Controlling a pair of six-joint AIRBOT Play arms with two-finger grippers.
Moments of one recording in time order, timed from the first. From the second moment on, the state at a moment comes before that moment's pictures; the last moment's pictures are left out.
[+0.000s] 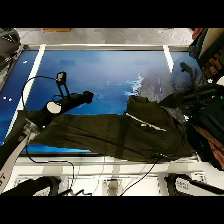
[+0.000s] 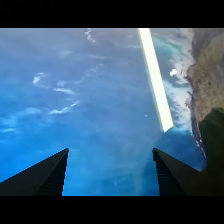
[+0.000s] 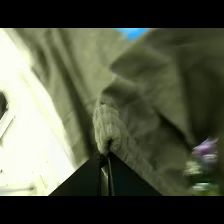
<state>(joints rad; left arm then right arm) -0.31 -1.25 0.89 0.72 -0.28 -1.14 -0.24 -1.29 1.26 -0.64 1.67 0.75</state>
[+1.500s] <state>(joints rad) -0.35 -1.26 0.89 0.71 -0.24 -1.14 -0.41 -1.21 0.85 -1.46 1.31 1.18</state>
